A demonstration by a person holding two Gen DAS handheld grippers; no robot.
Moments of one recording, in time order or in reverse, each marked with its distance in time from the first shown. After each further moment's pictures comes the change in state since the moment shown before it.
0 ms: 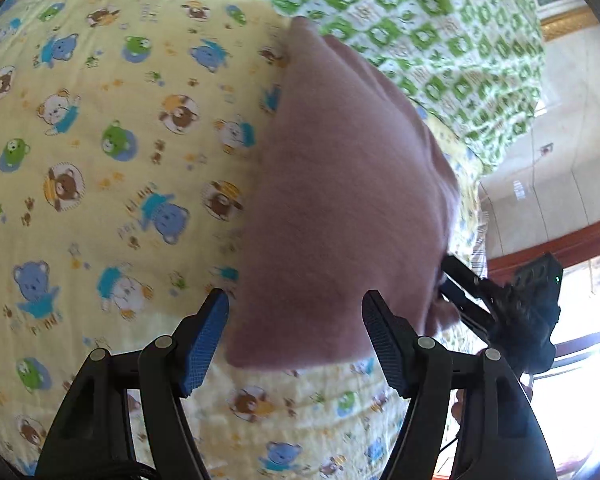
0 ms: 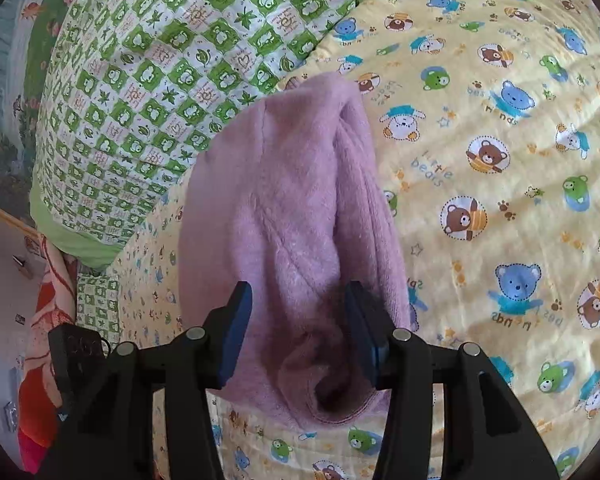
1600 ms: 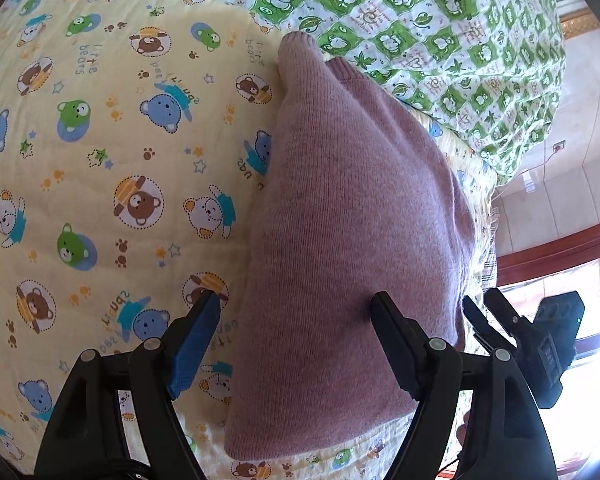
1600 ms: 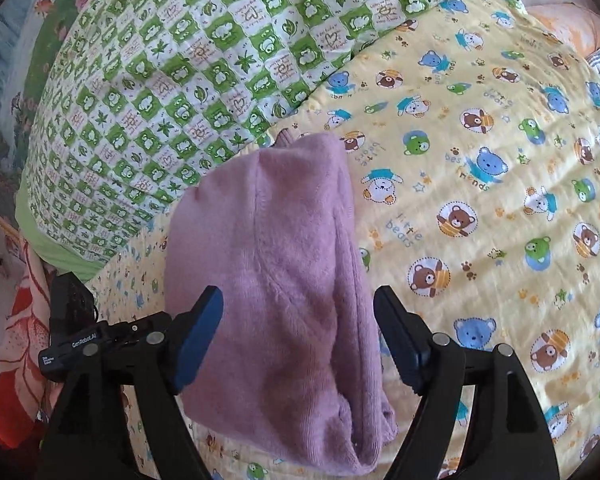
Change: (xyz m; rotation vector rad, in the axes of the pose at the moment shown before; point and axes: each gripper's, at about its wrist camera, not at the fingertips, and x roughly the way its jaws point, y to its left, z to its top) left arm 0.039 -0.021 0.059 0.029 0.041 0.025; right arm -0.015 -0.006 0.027 -0.020 -0.126 -0.043
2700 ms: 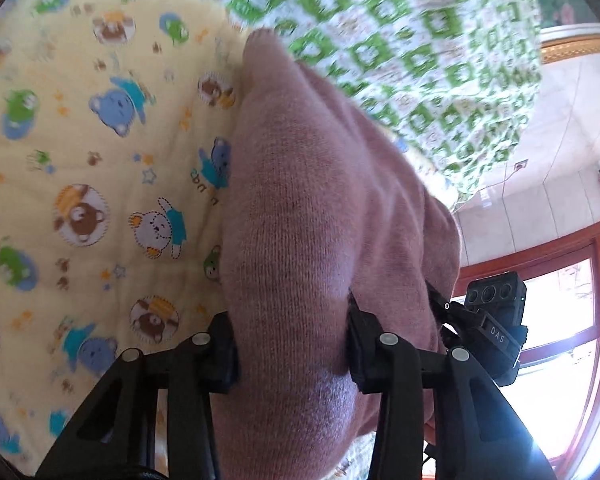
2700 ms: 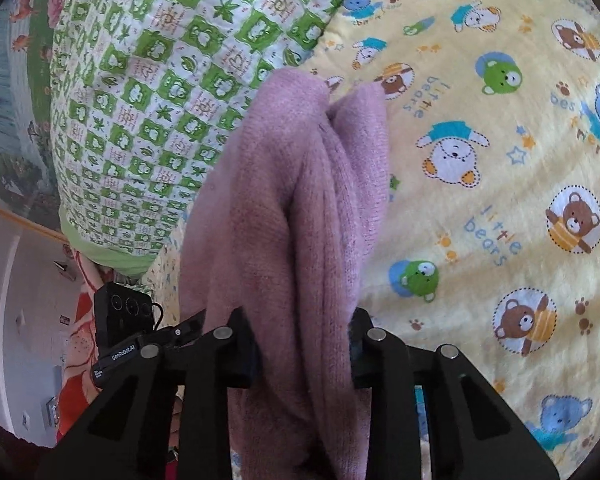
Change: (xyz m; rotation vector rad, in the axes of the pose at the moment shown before) left arm 0.017 -0.006 0.008 -0.024 -0.053 -0.180; right arm 0.052 -0.012 0.009 0.094 0.171 0.294
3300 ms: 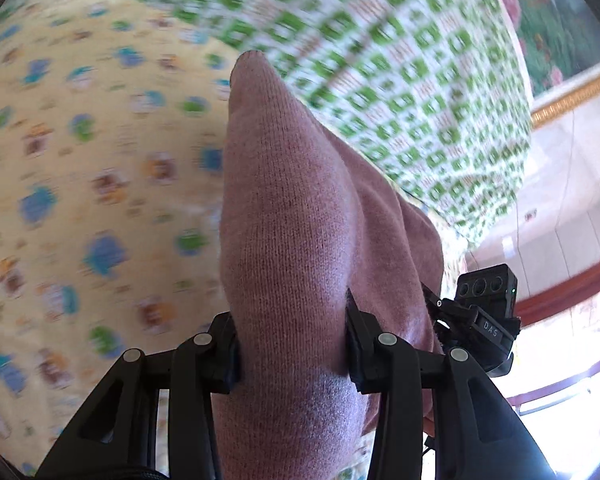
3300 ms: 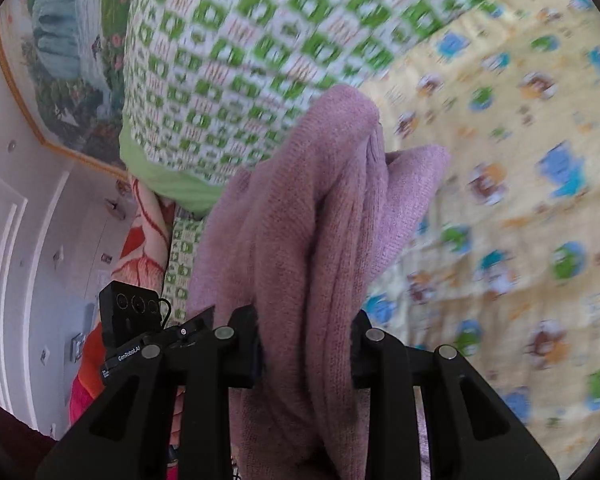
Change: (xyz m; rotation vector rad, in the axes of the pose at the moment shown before) left arm -0.203 0.092 -0.054 -0.093 -0.211 0.107; right arm 0.088 0.131 -0.115 -0.143 0.187 0.210
